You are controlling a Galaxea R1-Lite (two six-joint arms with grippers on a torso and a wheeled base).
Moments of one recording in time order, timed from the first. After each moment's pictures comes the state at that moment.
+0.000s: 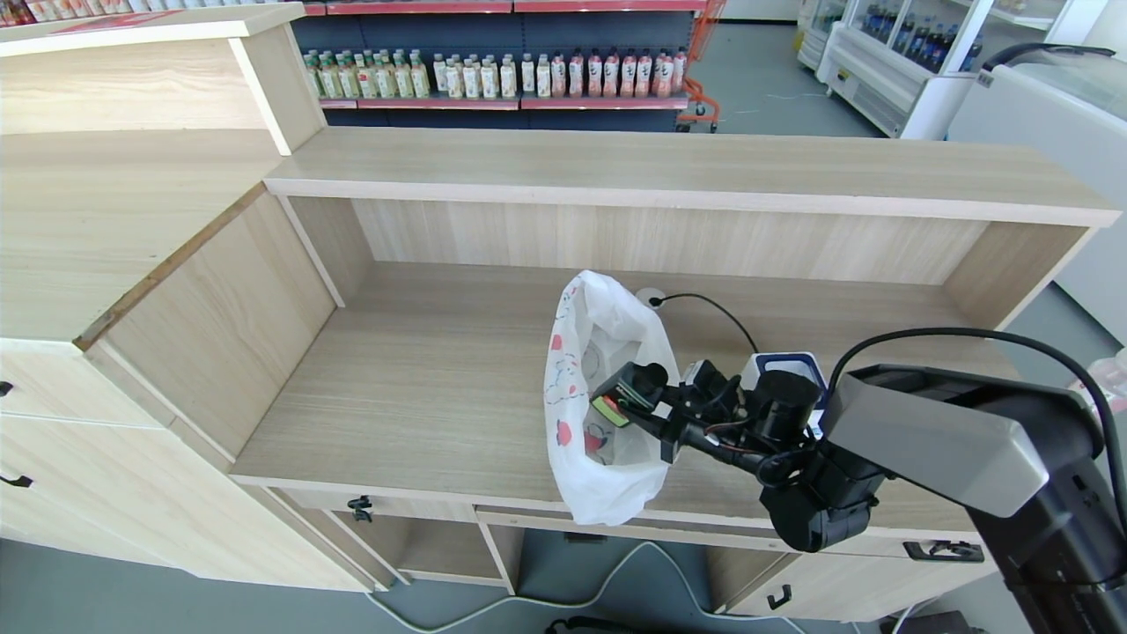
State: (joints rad) left arm -0.01 0.00 0.00 0.04 -0.04 0.03; right arm 0.35 2.54 -1.05 -1.57 0.64 -0.30
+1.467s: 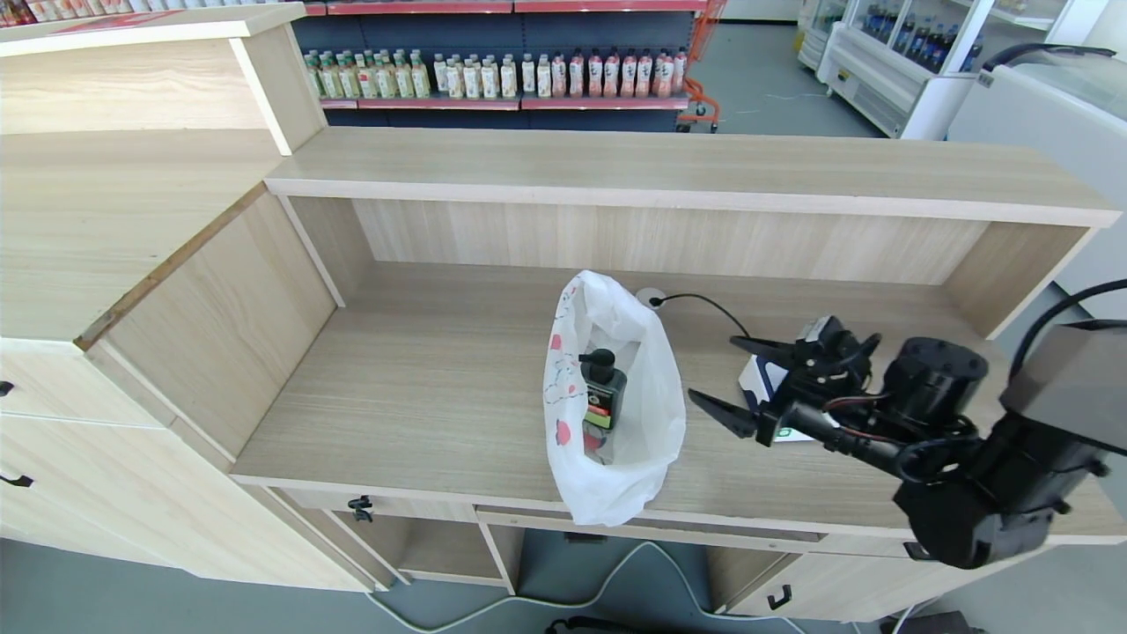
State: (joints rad) left arm -0.01 0.00 0.00 0.04 -0.04 0.03; right arm 0.19 2.12 -0.60 -1.57 0.63 -0.24
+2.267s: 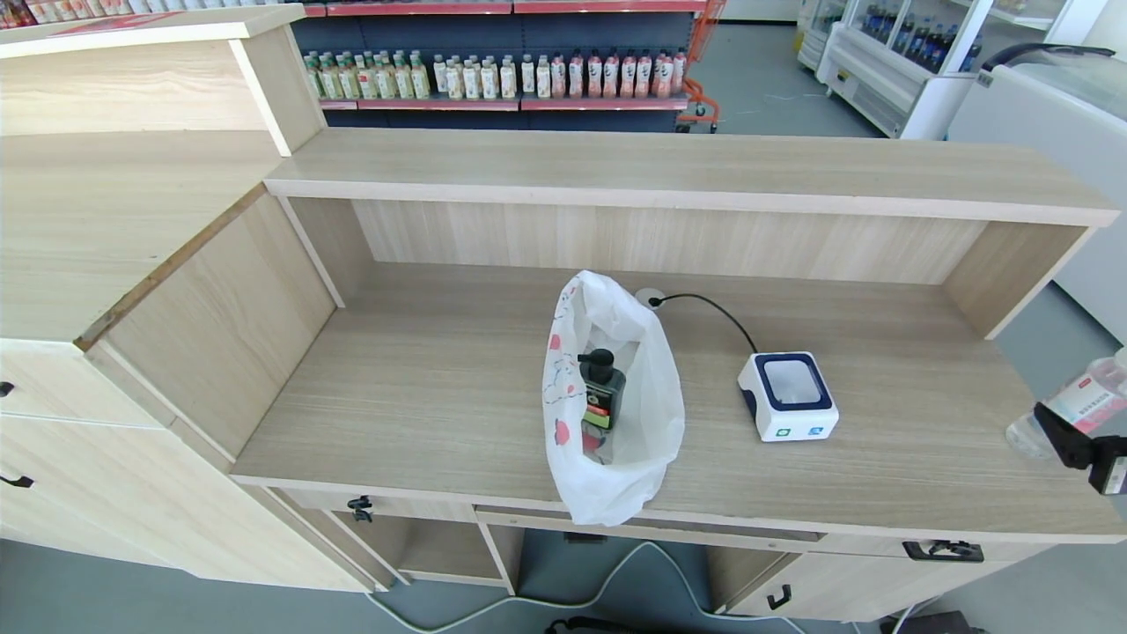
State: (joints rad) left arm -0.01 0.00 0.00 0.04 -0.04 0.03; right arm -0.54 1.69 -0.11 -1.57 0.30 -0.34
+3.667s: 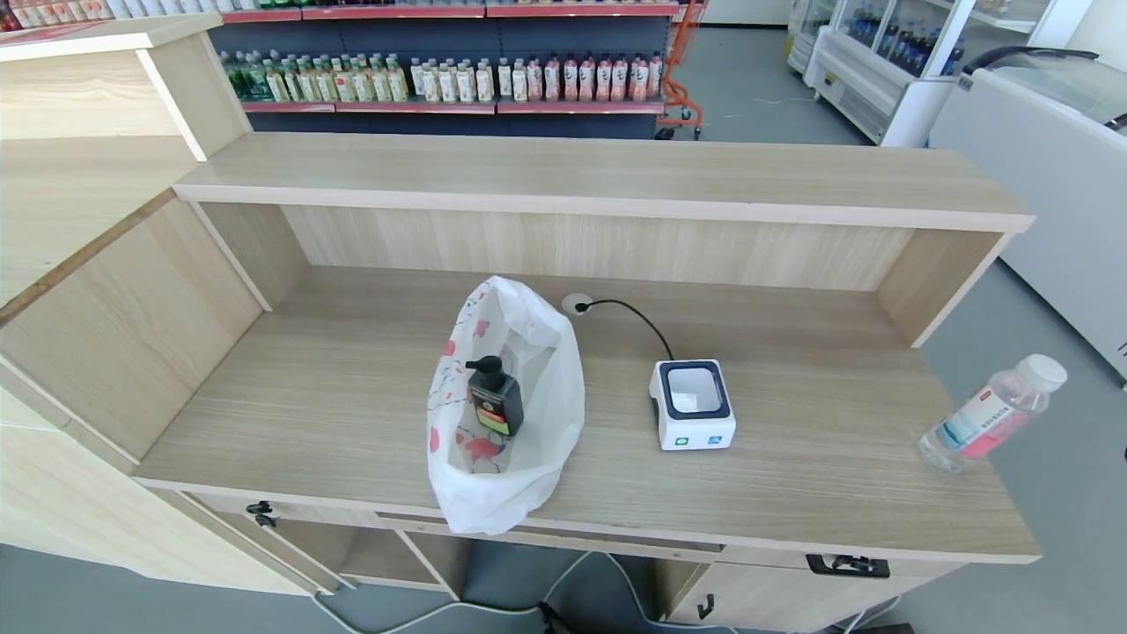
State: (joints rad) left arm -0.01 0.00 0.00 0.04 -0.04 0.04; right arm -0.75 1.60 0.00 -1.56 0.29 -0.38
